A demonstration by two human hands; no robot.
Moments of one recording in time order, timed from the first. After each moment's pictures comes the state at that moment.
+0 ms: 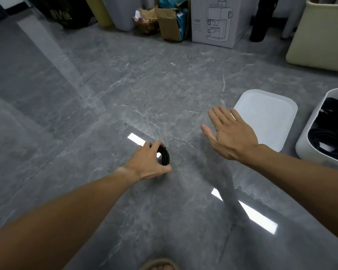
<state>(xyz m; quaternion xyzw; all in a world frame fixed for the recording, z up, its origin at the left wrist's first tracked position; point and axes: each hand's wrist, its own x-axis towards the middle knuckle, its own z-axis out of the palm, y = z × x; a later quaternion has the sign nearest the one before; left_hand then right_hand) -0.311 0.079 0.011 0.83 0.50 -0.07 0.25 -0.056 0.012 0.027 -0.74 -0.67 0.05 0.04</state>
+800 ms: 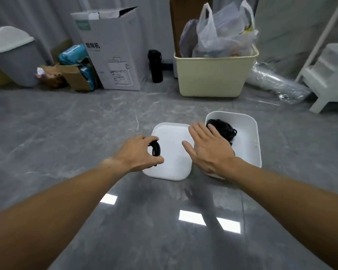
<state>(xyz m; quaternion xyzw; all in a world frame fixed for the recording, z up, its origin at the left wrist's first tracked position) -0.071 0.082 0.080 0.93 0.31 -0.04 0.19 0.089 -0.080 0.058 -0.85 -0.53 -0.03 0.01</state>
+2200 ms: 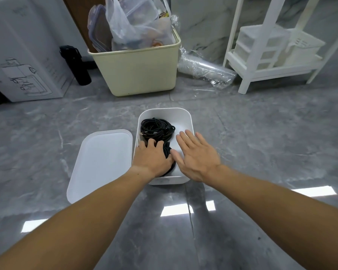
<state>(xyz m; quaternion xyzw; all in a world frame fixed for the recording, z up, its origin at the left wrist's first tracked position) 0.115 -0.039 0.000 0.96 0.22 -0.09 0.10 0.179 -0.178 0.002 -0.91 -0.41 0.04 -0.03</state>
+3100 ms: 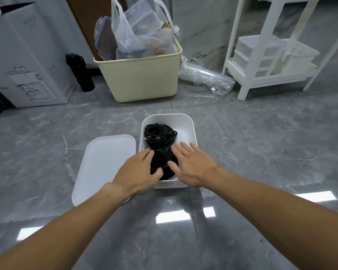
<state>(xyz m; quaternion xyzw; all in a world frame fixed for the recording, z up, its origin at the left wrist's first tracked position) 0.061 -0.012 0.016 0.98 0.13 -0.02 0.15 0.167 -0.168 0.018 -0.88 -0.45 0.13 -0.03</state>
